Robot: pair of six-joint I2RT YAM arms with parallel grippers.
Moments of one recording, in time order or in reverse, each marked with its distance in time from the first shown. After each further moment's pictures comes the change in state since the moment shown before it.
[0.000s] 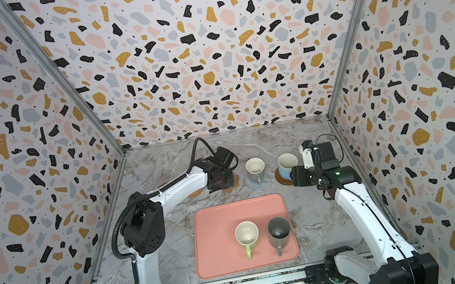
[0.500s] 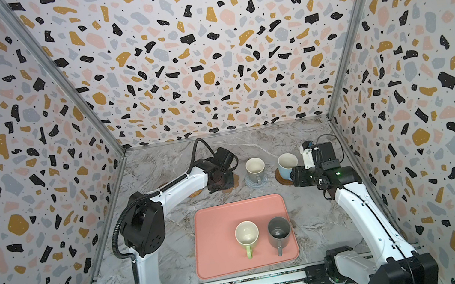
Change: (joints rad) left arm 0.000 0.000 -0.016 0.012 0.006 -0.005; right arm -0.008 0.000 -0.005 0.000 -0.008 -0.004
